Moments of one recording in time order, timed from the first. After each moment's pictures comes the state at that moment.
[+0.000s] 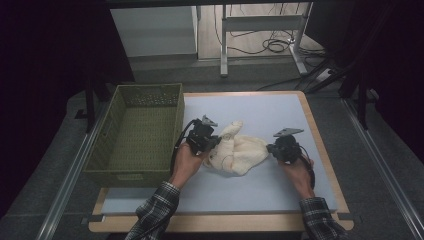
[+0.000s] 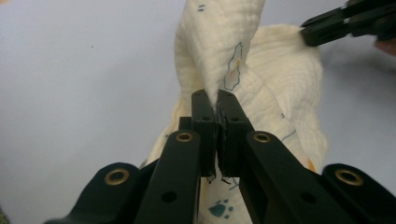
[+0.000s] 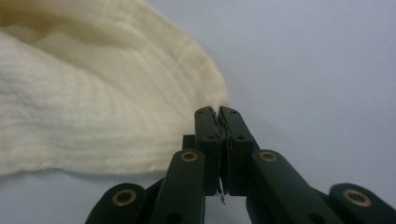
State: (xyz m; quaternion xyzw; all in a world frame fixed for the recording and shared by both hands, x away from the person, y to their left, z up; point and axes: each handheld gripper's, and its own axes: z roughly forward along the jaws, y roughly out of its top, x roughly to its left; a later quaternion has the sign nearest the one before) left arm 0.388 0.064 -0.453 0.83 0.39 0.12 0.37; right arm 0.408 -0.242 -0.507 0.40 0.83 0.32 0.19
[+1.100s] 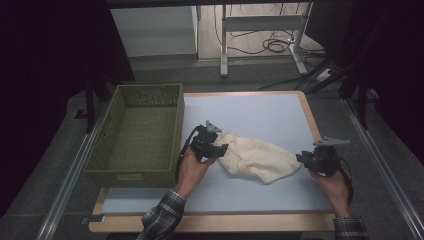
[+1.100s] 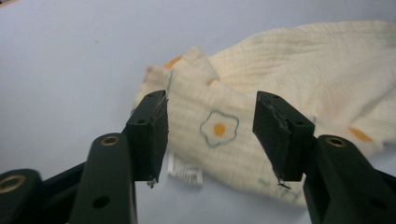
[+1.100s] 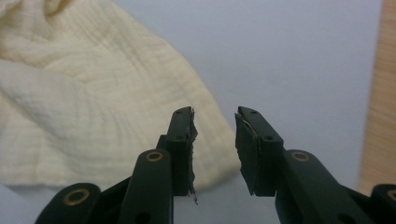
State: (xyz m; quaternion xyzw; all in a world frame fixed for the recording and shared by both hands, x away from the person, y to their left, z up) left arm 0.377 0.041 -0.465 0.82 0.42 0.16 0.36; right arm 0.365 -0.334 -0.489 0.45 0.80 0.35 0.19
